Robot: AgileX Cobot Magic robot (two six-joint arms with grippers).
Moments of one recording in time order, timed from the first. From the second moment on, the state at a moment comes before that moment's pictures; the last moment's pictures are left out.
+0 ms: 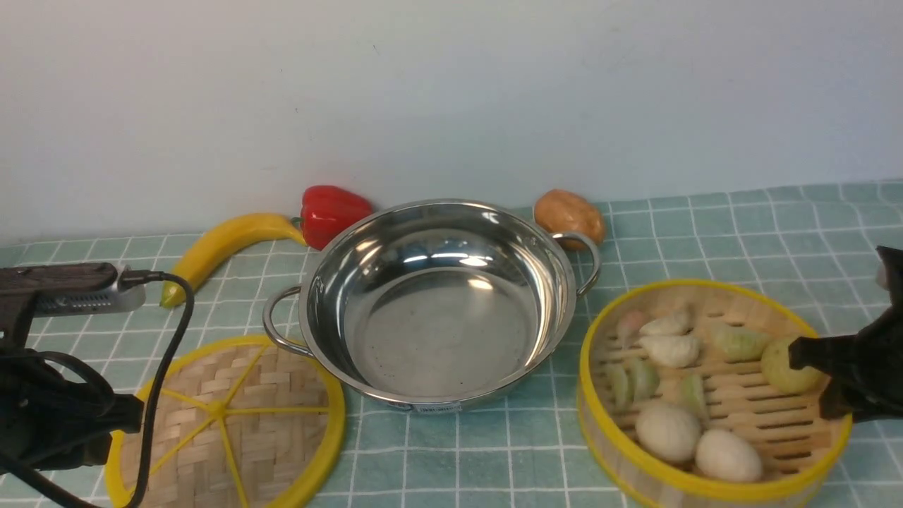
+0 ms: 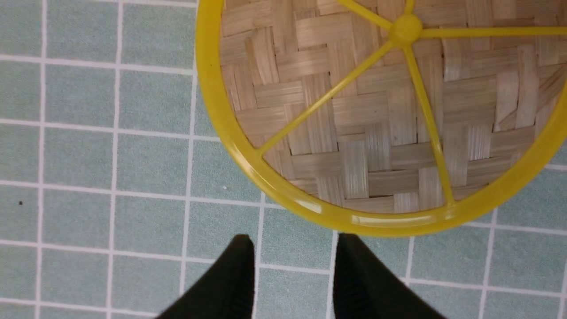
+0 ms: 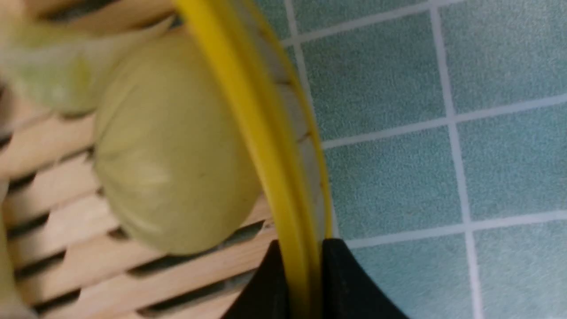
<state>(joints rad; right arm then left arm) 0.00 1.67 -0.87 0.16 0.72 0.20 0.10 1.23 -0.81 0.03 0.94 0.00</state>
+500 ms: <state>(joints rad) 0.00 1.65 -0.94 0.10 0.86 0.17 0.10 1.23 -0.81 0.03 0.93 0.00</state>
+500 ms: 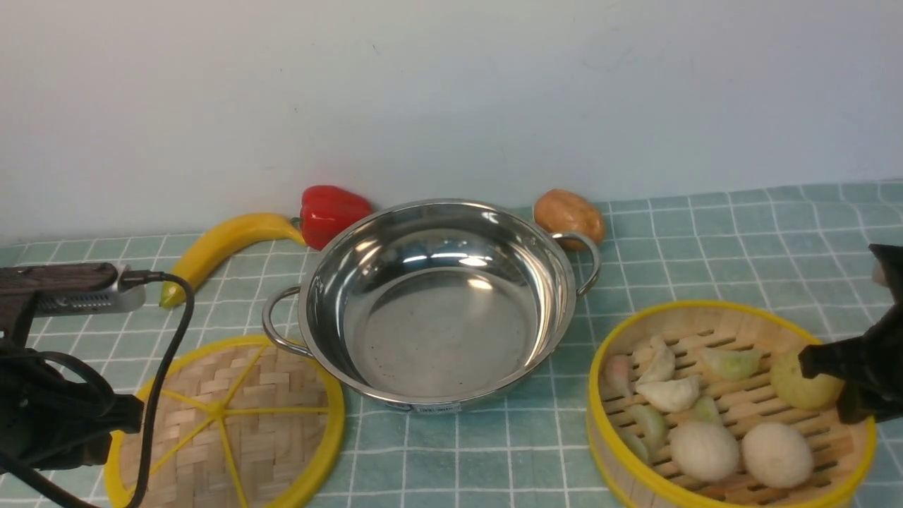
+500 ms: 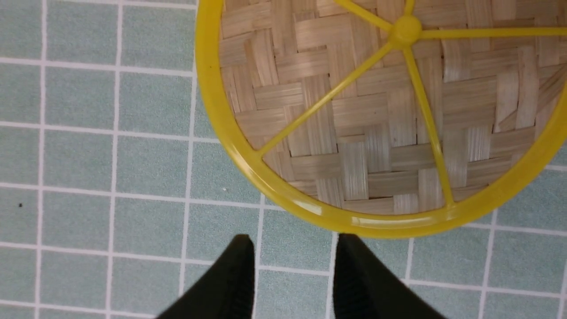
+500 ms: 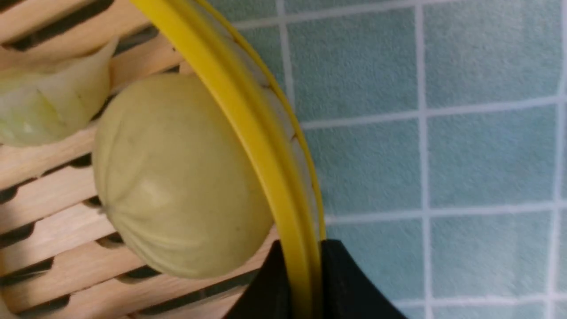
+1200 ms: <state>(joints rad) 0.14 1.69 -1.57 0.13 1.23 0.13 0.10 1.23 -0.81 0.03 0.93 0.00</state>
